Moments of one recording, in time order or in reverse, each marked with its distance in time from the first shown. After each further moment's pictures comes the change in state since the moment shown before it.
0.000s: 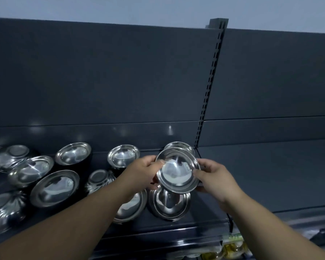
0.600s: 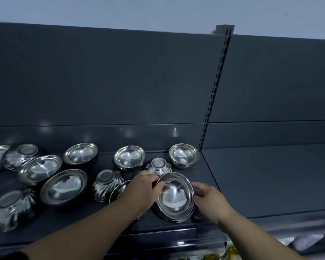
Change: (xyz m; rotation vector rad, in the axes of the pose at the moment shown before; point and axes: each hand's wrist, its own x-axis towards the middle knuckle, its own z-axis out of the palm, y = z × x) left_hand 0.001 -0.052 -0.003 0.752 0.132 0.218; right_hand -0.013 0.037 0.020 -0.350 -0.109 0.094
